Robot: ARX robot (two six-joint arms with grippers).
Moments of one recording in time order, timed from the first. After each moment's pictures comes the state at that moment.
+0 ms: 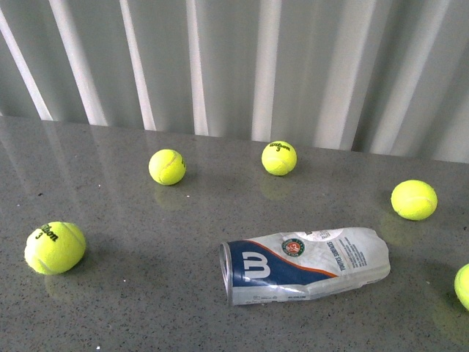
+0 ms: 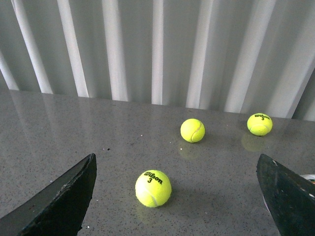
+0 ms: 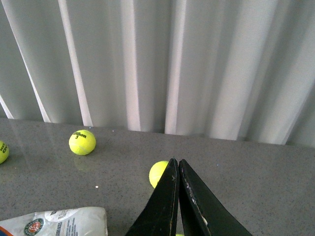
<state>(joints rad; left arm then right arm) 0.00 0.00 0.03 0.00 0.00 0.00 -0.04 0.69 0.17 0.51 -0.01 -0.01</state>
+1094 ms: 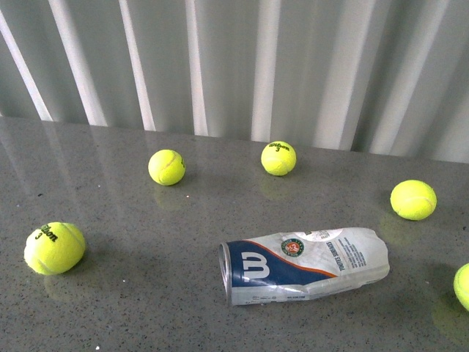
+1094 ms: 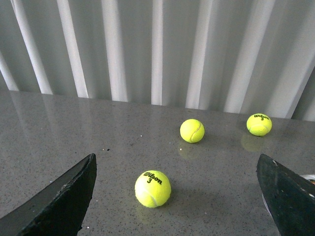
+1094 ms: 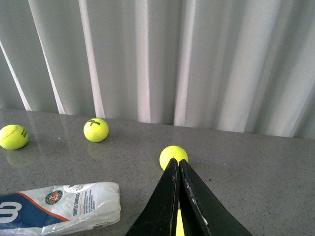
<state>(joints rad) 0.00 0.00 0.03 0.00 0.00 0.00 0.00 0.27 0.00 0.27 0.00 -0.01</state>
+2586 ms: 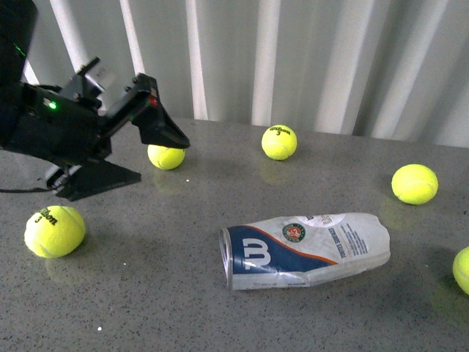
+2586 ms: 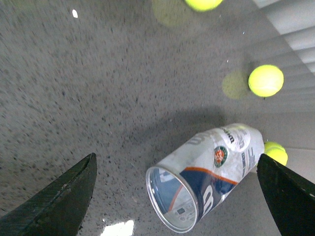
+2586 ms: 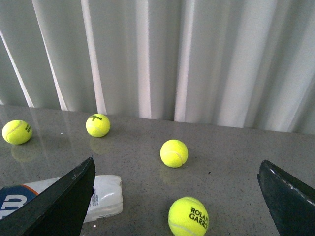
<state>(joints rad) -0.14 1.95 1.06 0.13 0.55 -0.46 0.00 0.00 0.00 0.00 0.00 -0.01</state>
